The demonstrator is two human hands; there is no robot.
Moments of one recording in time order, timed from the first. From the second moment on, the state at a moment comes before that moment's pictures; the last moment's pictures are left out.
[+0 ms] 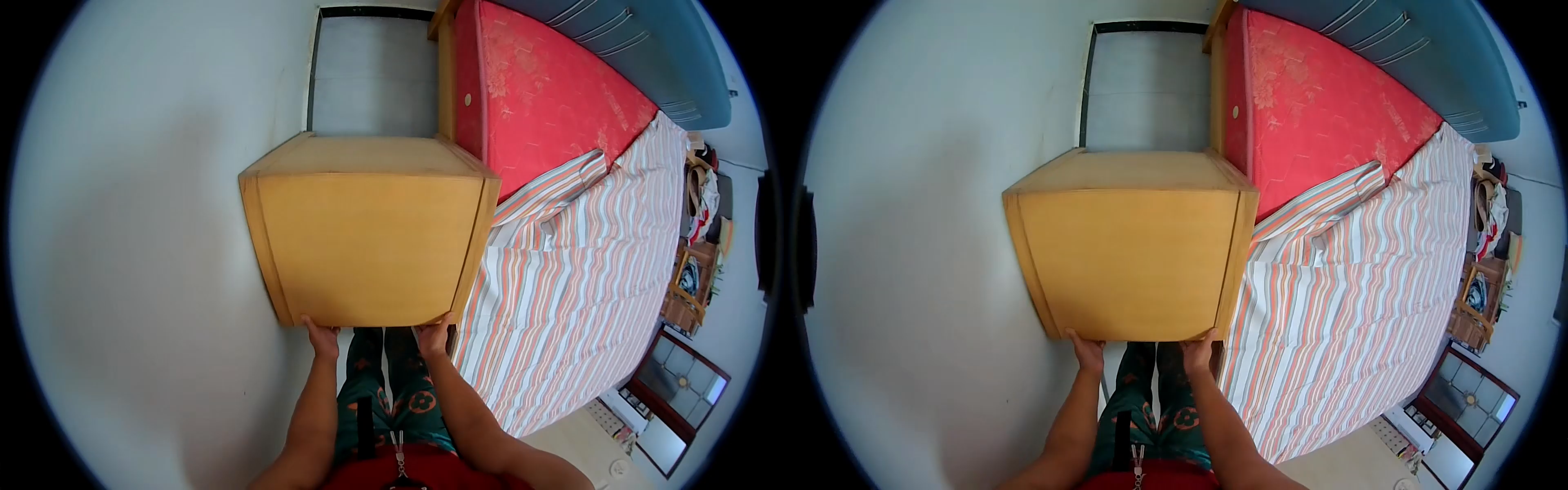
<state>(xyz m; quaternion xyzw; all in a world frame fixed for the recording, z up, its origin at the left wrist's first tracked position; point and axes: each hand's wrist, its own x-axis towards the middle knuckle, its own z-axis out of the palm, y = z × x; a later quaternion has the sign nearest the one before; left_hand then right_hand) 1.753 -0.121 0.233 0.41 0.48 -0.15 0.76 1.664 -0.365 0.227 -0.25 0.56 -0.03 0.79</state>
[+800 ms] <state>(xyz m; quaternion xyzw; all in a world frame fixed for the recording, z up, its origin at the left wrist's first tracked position) 1.810 -0.141 0.253 0.40 0.49 -0.11 0.77 1.714 -0.383 0.231 -0.28 0.51 -0.02 0.81</state>
